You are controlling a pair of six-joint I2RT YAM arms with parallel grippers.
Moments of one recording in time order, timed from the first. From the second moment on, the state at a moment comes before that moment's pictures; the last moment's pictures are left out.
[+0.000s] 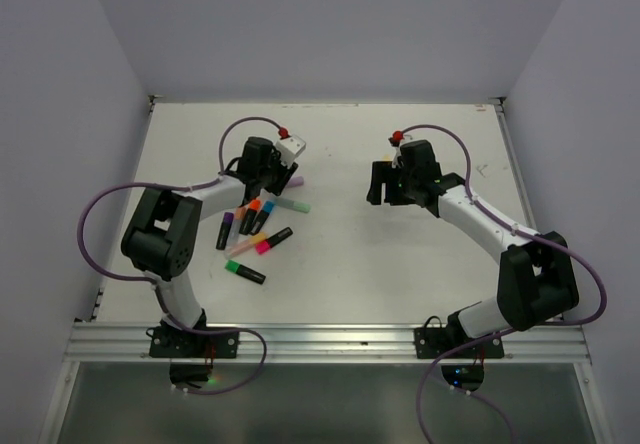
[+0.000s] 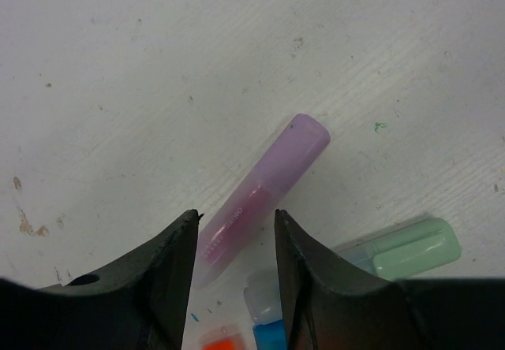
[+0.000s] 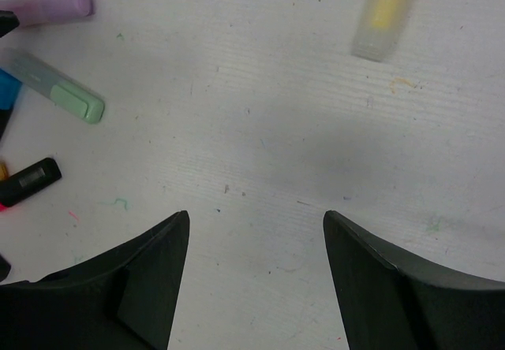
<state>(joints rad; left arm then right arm) -0.38 1.81 1.04 0.08 0.10 0.29 0.37 1.46 0.99 -0.35 -0.09 0.32</state>
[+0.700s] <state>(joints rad) -0.38 1.92 1.09 0.05 0.09 0.32 0.37 1.46 0.99 -0.33 -0.10 0.33</state>
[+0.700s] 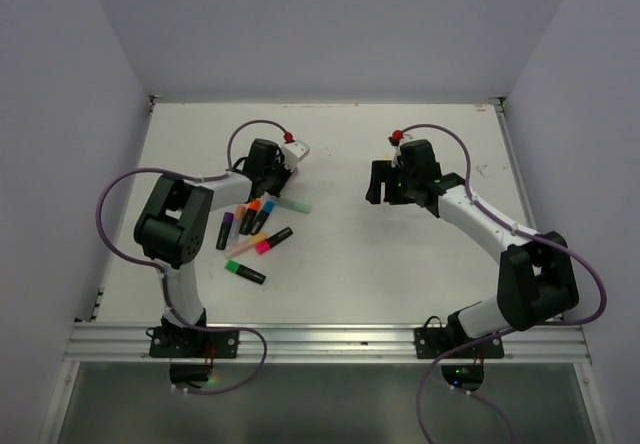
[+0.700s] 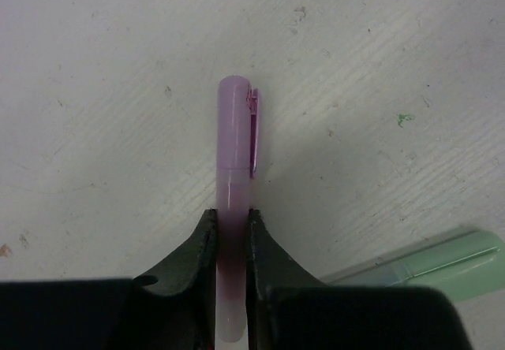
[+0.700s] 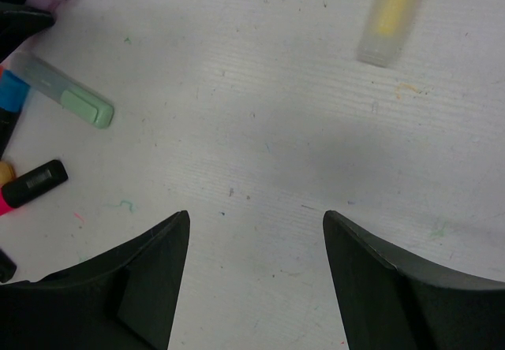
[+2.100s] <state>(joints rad) -0.44 1.69 0.76 0.98 0.90 -0.69 0.39 1.47 0.86 0.19 -0.49 0.67</state>
